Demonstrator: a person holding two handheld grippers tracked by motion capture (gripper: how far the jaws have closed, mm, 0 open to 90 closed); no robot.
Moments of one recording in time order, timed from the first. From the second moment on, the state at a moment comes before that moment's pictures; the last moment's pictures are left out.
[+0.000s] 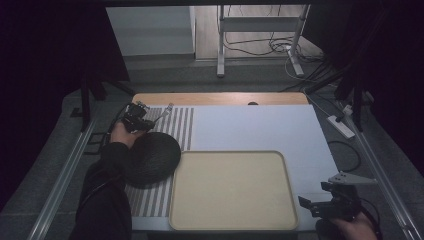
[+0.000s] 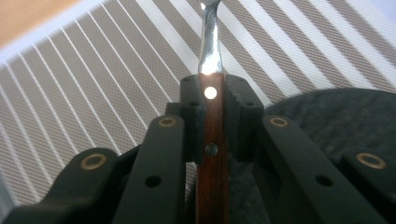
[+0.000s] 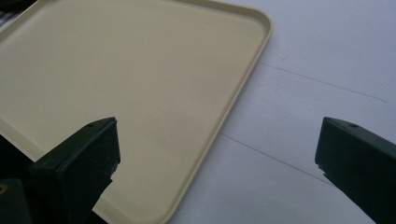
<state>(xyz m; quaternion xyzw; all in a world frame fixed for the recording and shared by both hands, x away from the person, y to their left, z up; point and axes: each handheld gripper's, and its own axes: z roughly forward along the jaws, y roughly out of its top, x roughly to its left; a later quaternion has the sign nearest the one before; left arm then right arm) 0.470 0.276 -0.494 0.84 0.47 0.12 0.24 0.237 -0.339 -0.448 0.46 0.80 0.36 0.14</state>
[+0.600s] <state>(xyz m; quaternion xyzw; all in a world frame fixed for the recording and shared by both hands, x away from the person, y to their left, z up) 0.403 0.268 -0.490 0.83 0.48 0.08 0.29 0.236 -0.338 -0.447 0.46 0.80 0.36 0.14</state>
